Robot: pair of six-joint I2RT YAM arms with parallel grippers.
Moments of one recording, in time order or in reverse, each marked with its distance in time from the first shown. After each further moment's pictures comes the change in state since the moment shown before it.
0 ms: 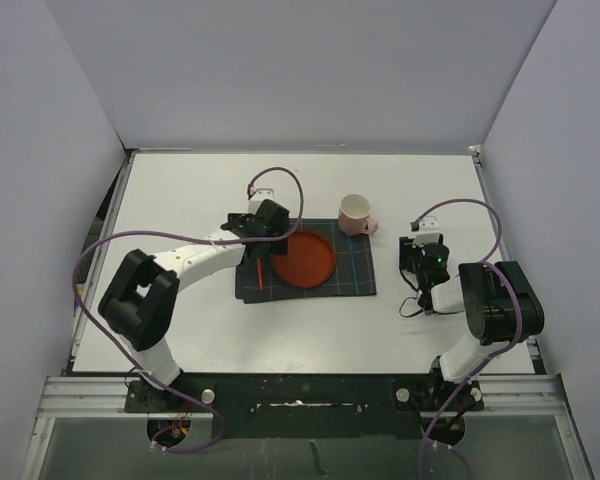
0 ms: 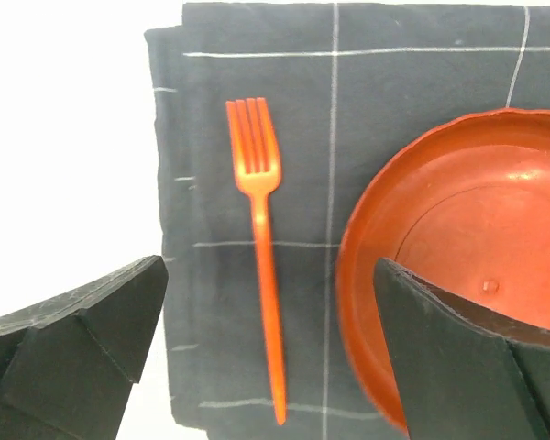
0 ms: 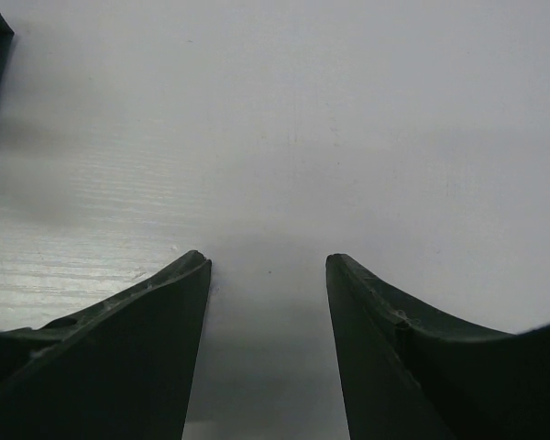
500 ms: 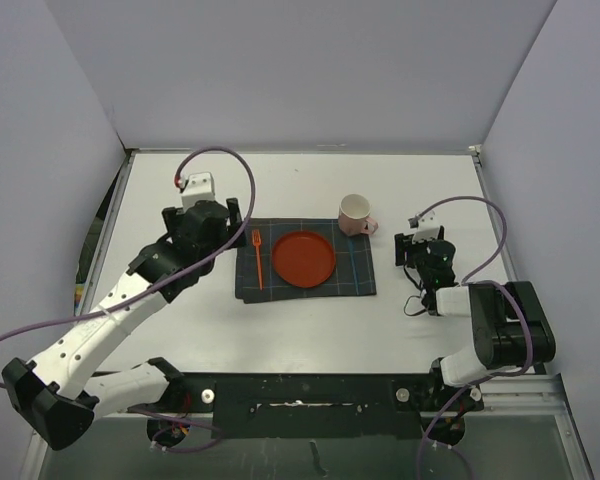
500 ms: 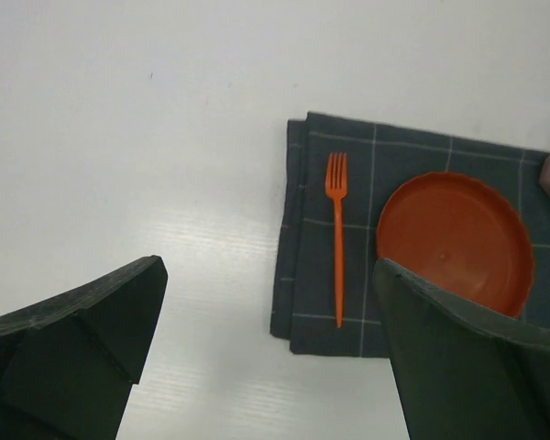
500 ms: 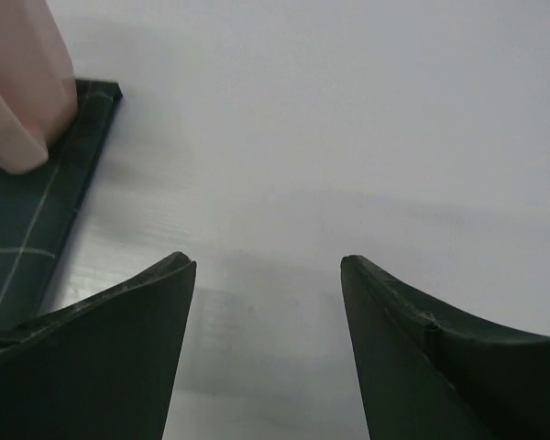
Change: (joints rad) left arm 0.002 -0.672 -0.047 -0.250 -0.143 0.027; right arm -0.004 -0.140 -0.028 -0.045 -0.122 -0.040
